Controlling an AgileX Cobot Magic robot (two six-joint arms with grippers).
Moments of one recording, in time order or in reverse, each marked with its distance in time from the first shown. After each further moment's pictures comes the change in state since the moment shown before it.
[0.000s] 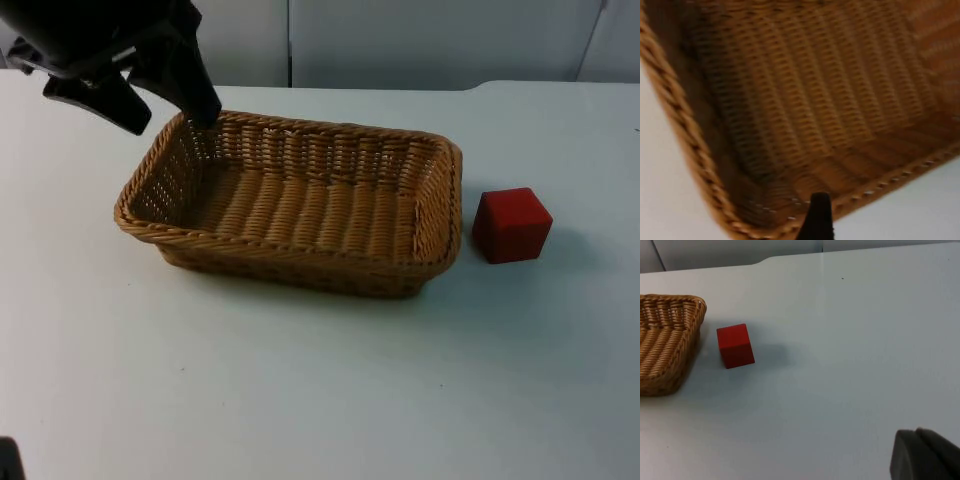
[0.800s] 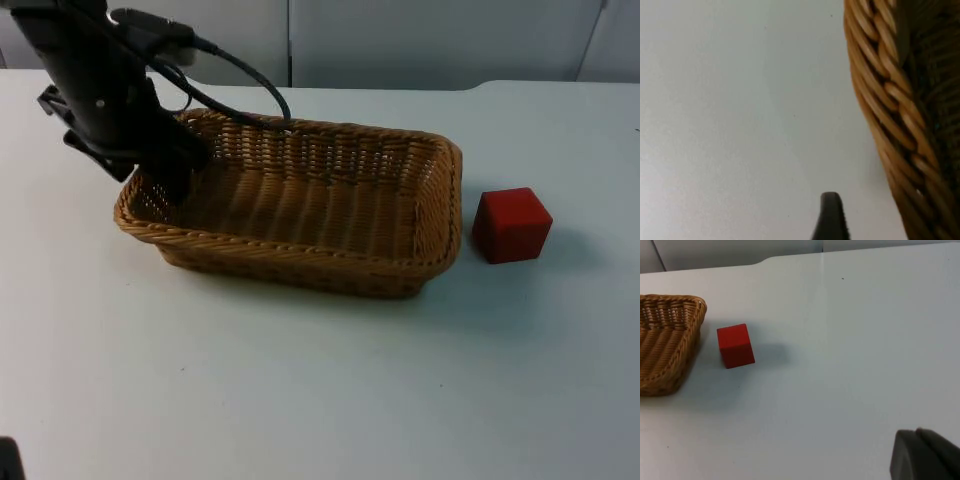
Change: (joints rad) right arm 0.000 0.000 0.000 0.000 0.000 0.000; left arm -0.044 0.370 -0.237 0.519 -0.178 -0.259
